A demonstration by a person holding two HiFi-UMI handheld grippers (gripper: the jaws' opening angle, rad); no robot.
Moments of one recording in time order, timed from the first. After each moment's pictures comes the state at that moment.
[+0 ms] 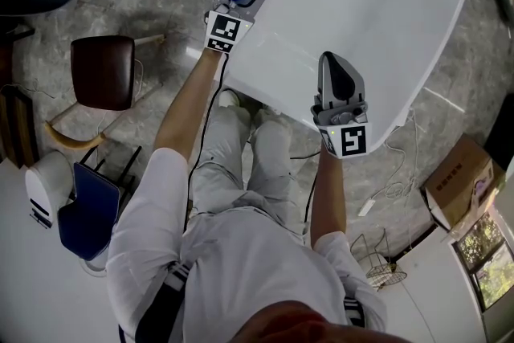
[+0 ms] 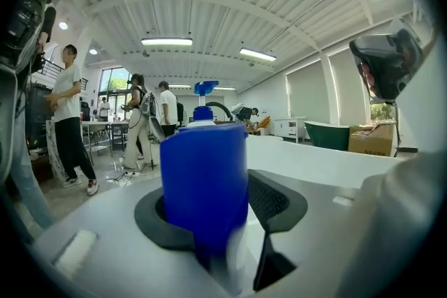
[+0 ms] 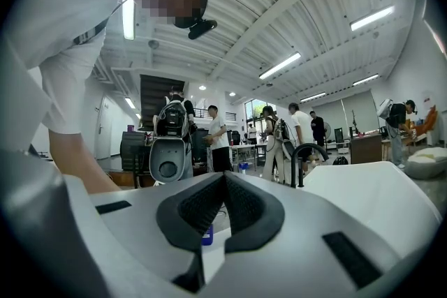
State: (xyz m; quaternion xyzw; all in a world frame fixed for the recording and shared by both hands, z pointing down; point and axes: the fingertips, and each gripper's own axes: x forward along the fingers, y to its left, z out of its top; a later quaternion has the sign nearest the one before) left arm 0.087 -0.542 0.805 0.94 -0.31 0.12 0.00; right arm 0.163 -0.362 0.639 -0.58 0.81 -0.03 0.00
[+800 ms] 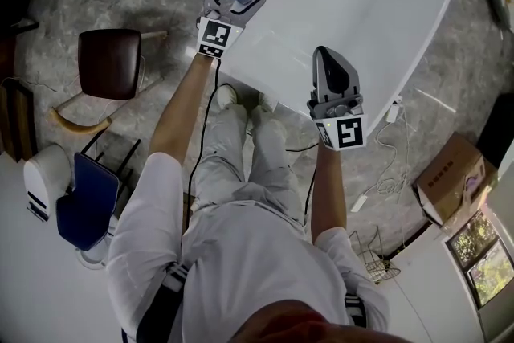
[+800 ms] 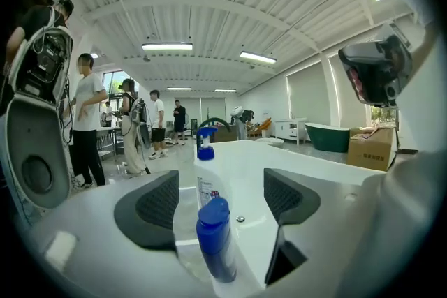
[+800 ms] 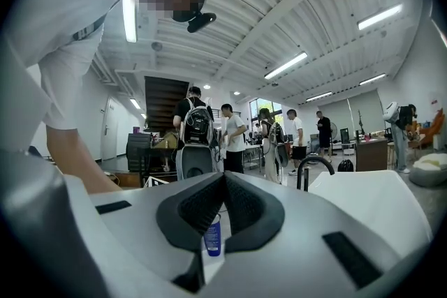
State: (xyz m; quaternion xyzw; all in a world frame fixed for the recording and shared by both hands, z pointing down) left arm 0.059 -0.516 0.728 0.94 -0.31 0.12 0.00; right arm 0.151 -0.352 0.574 -0.56 0.83 -0.03 -0.01
